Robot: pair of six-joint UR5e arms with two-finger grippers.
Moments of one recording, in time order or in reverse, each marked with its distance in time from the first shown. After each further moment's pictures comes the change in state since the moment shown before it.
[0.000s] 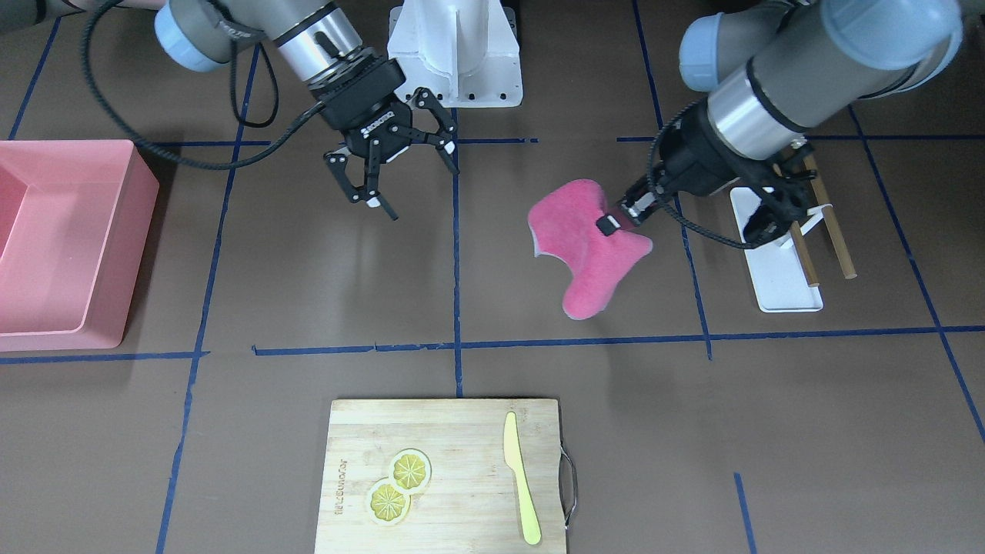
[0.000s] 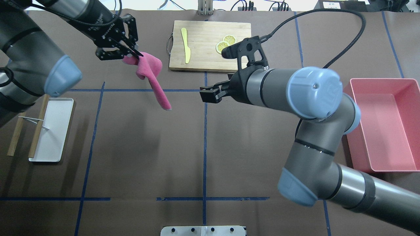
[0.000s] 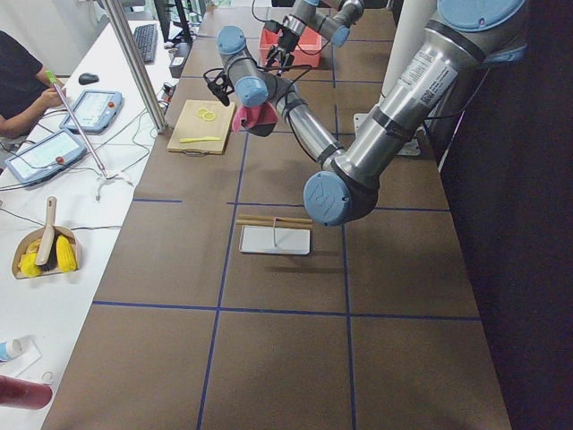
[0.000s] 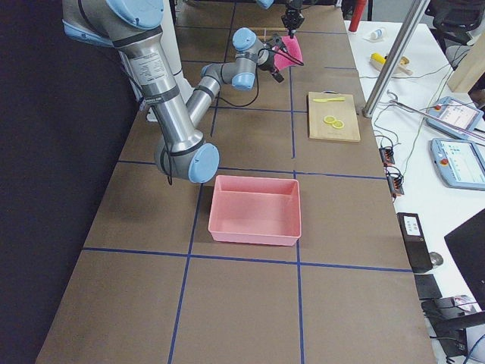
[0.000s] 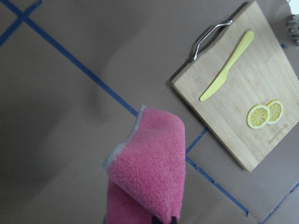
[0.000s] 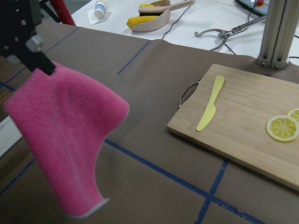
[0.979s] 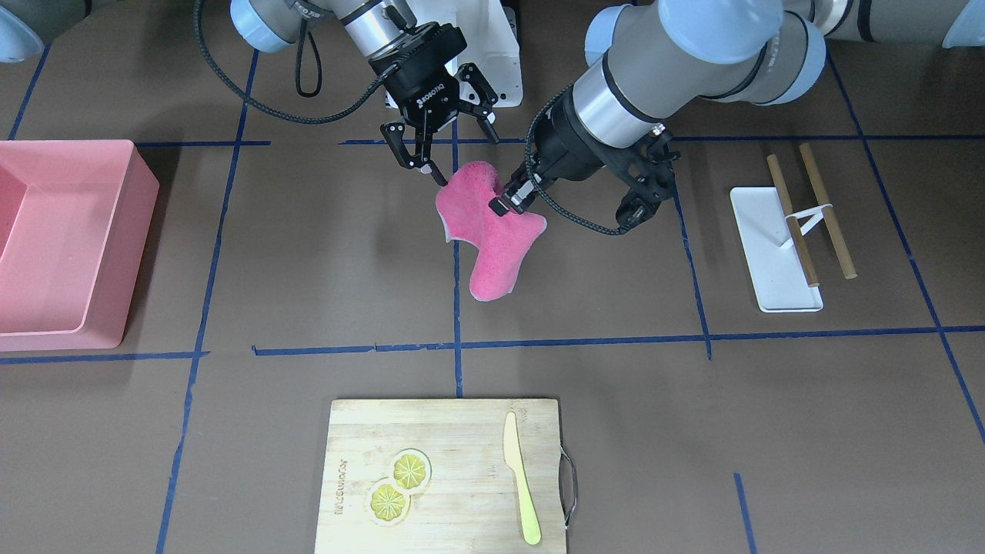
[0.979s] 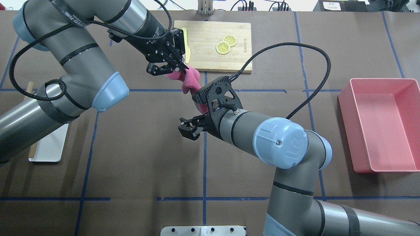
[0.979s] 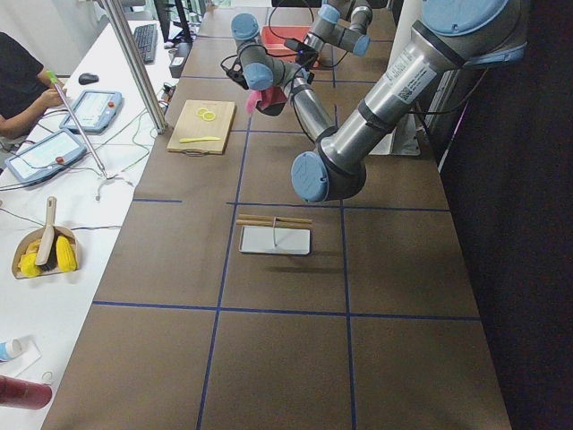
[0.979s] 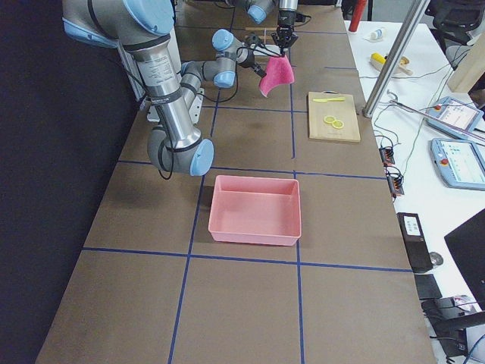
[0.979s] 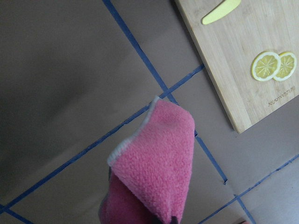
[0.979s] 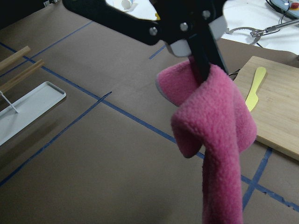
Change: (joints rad) left arm 0.123 -0.129 0.062 -0.035 0.057 -0.259; right arm -0.158 0.014 -0.005 -0.002 -0.159 -0.066
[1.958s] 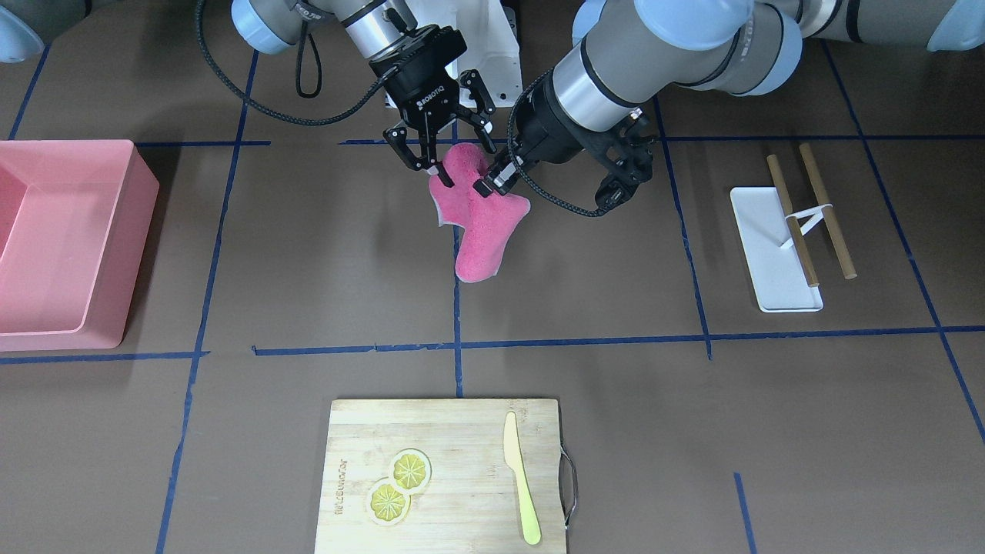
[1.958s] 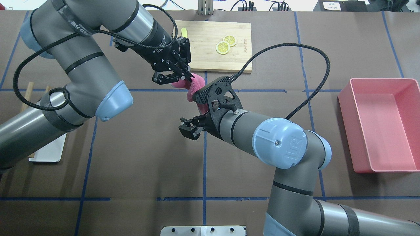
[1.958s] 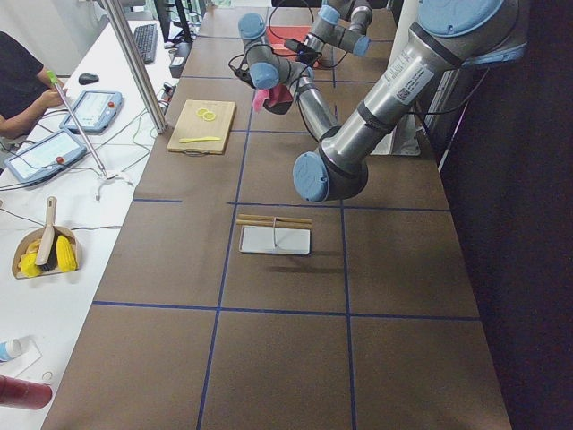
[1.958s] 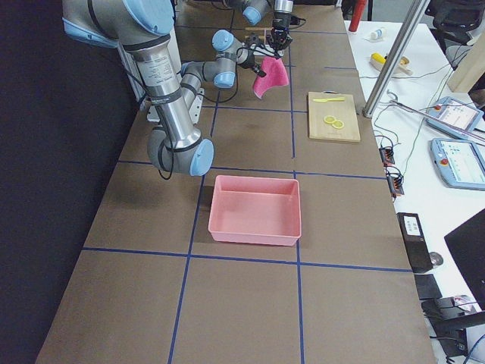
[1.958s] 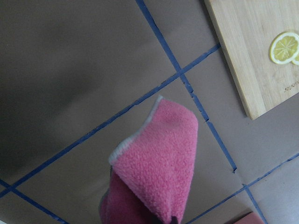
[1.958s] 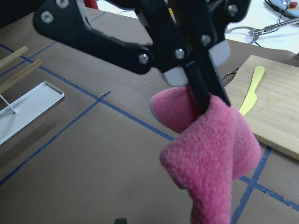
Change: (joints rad) left arm 0.027 0.003 -0.025 0.002 0.000 -0.040; right arm 0.000 0.000 -0.002 0.001 -0.002 0.006
